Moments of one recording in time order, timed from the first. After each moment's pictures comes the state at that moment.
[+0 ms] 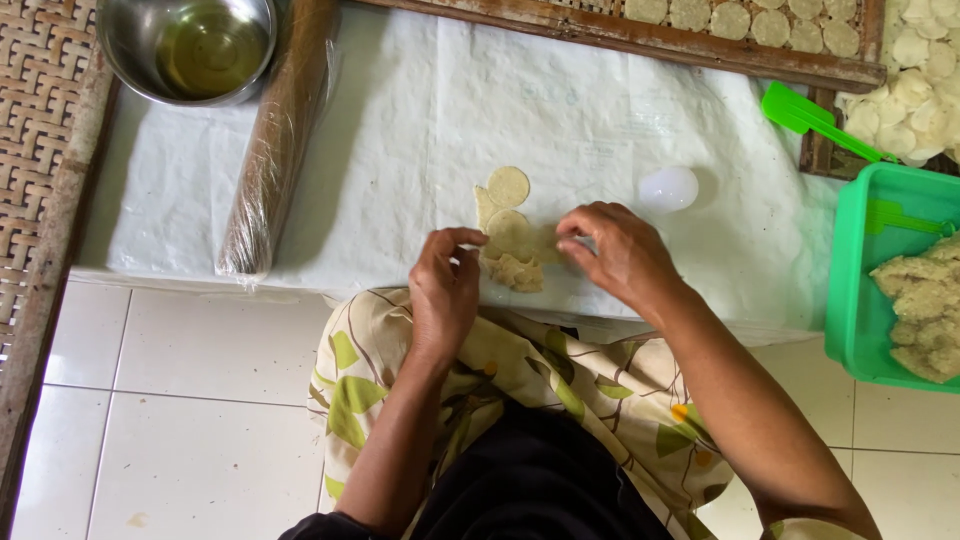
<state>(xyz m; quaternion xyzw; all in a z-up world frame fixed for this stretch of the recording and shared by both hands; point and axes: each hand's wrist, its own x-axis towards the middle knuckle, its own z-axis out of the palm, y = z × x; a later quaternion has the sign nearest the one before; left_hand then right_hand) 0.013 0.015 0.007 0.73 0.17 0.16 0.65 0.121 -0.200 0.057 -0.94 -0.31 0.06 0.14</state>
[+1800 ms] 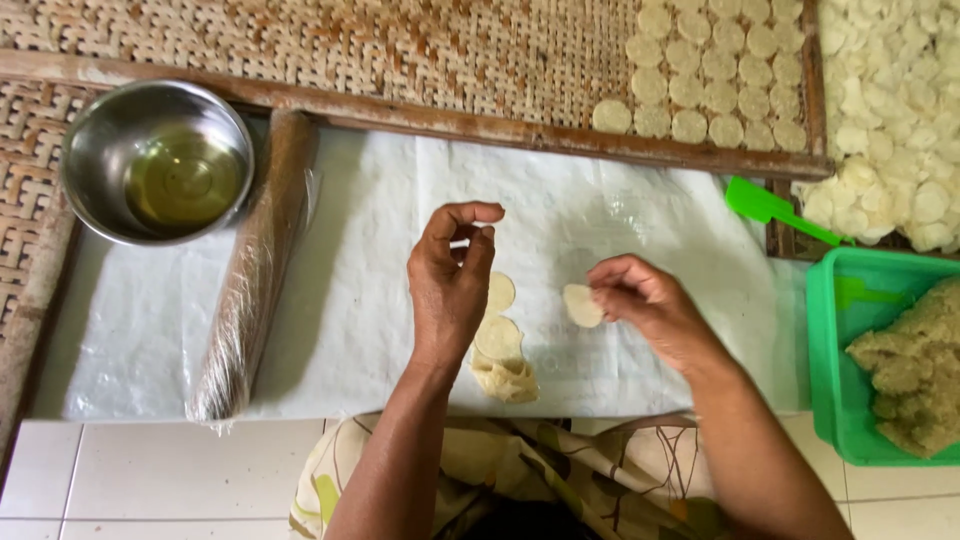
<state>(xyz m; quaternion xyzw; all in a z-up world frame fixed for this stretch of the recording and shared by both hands) 0.137 0.037 0.078 0.63 0.14 0.19 0.74 0.173 -0.220 0.072 -0.80 -0.03 0.18 0.57</state>
